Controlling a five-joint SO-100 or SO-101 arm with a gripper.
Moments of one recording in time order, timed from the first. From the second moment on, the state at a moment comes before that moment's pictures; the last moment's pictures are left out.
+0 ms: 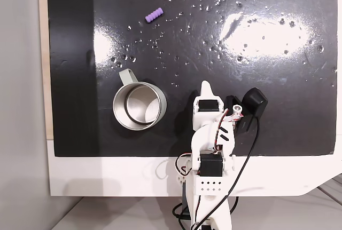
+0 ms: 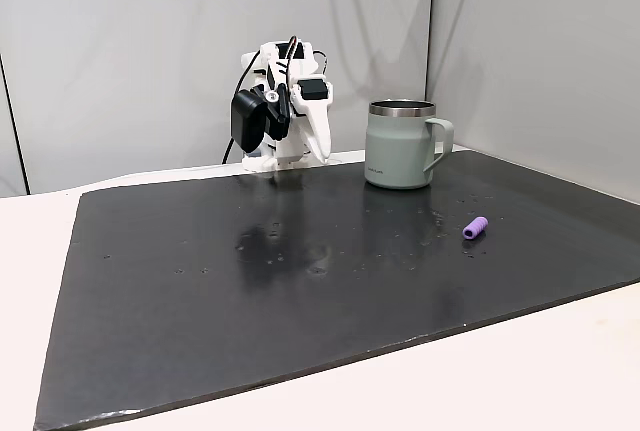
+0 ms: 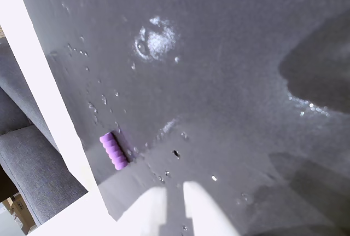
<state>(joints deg) 2.4 181.6 172.6 44.3 -0.6</state>
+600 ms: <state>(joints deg) 1.5 181.6 172.2 44.6 -0.6</state>
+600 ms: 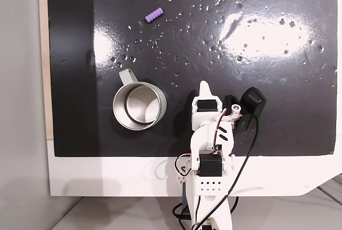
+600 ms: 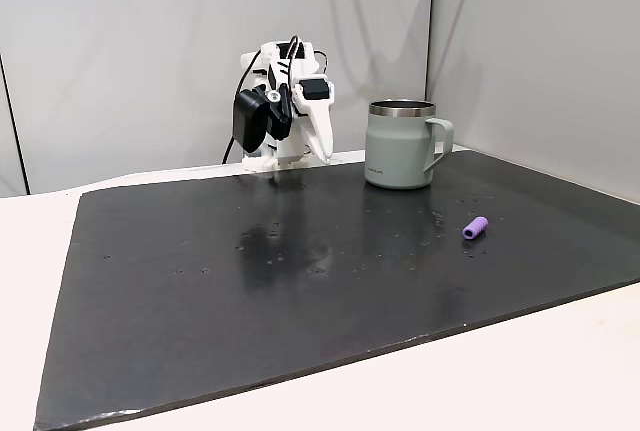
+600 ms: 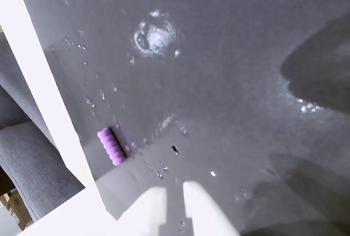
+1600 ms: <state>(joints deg) -4.1 122.4 111.7 51.2 6.0</state>
